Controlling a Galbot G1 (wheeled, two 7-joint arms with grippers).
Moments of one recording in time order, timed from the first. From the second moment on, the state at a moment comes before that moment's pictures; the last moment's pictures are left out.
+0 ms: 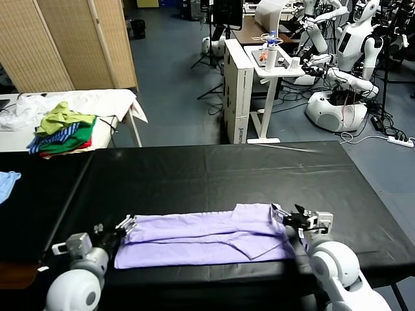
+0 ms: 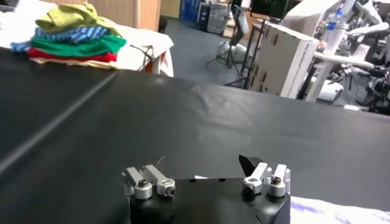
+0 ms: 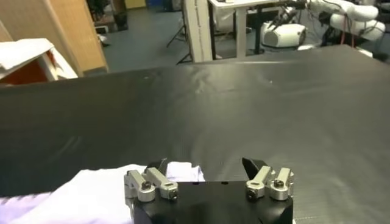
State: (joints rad) left arm 1.46 -1.17 -0.57 -2.07 -0.69 0.50 -0.33; right arm -1.22 1.15 0.44 1.90 0.69 -0.59 0.30
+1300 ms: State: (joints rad) left arm 1.31 -1.20 -0.47 -1.90 -0.56 0.43 -0.21; right arm -1.25 1.20 0.48 1.88 0.52 -0.45 0.15
